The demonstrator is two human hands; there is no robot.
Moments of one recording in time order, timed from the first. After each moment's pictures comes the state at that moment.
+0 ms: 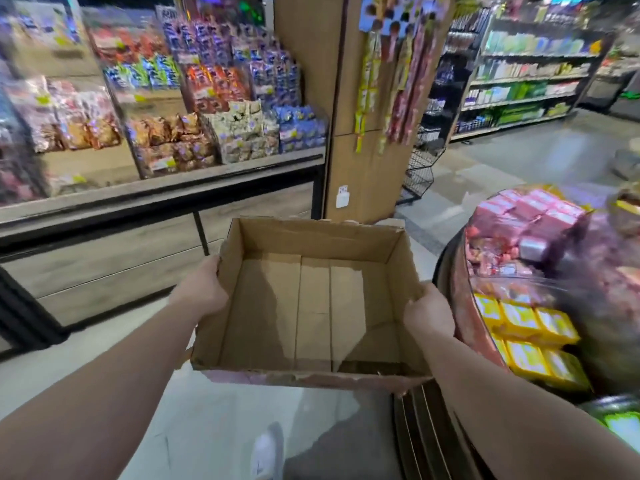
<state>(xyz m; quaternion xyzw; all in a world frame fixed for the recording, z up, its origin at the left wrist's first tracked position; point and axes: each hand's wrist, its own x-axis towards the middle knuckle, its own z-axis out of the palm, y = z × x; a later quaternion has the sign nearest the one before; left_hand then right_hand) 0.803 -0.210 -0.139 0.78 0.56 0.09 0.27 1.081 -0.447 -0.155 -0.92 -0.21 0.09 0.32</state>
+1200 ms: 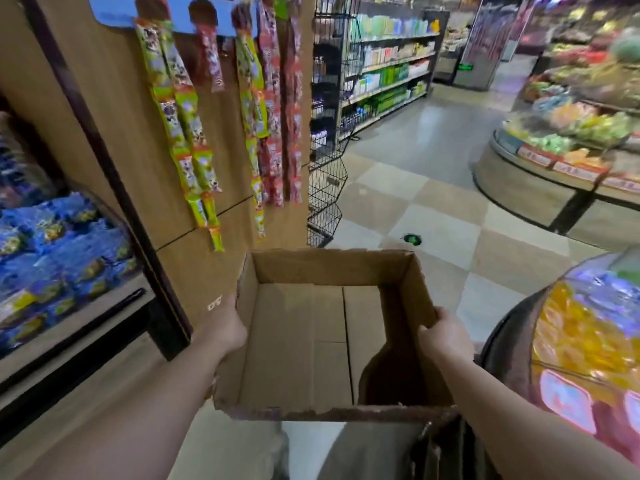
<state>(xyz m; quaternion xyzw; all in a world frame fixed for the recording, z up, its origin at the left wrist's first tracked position) 1.629 0.250 -0.191 0.88 0.40 -0.04 0.26 1.774 -0.071 -0.171 -0.95 0.02 0.08 0.30</state>
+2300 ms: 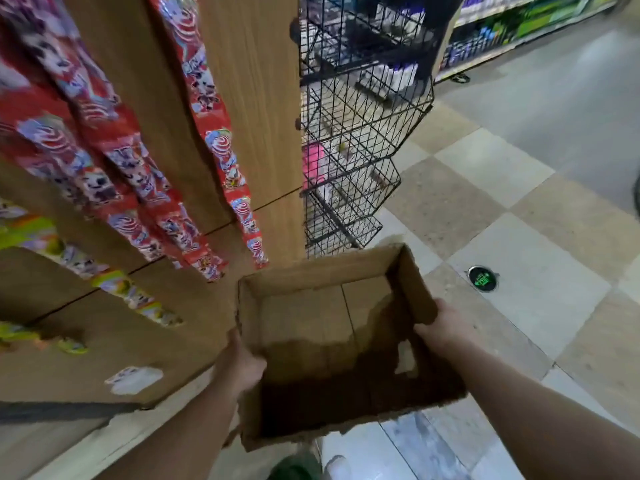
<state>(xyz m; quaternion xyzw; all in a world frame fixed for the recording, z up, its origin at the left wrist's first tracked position) 2.135 0.343 -0.326 0.64 0.63 -0.07 0.44 2.419 0.148 -0.262 -0.93 -0.15 0.30 0.17</state>
